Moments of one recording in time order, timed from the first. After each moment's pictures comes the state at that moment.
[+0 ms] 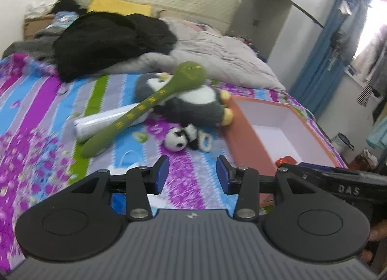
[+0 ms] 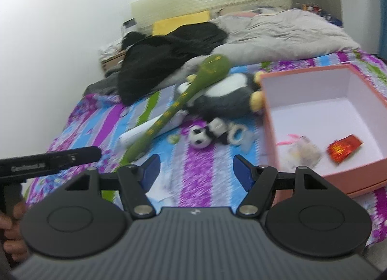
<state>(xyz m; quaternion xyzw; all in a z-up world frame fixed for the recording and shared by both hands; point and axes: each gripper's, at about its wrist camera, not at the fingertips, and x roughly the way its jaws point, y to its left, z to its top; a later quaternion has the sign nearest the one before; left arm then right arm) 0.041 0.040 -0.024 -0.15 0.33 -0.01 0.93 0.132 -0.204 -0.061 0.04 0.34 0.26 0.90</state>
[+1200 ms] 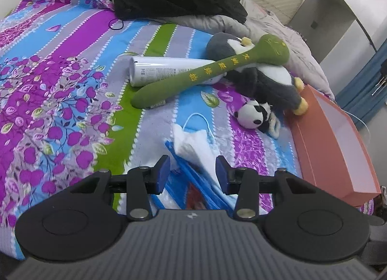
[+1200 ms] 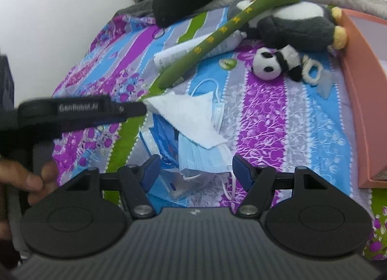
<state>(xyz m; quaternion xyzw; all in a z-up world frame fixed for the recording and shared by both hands) 0.082 0.134 -0.142 -0.24 0.39 0.09 0.88 0.151 -0.094 -0.162 -0.03 0.46 0.34 0.82</state>
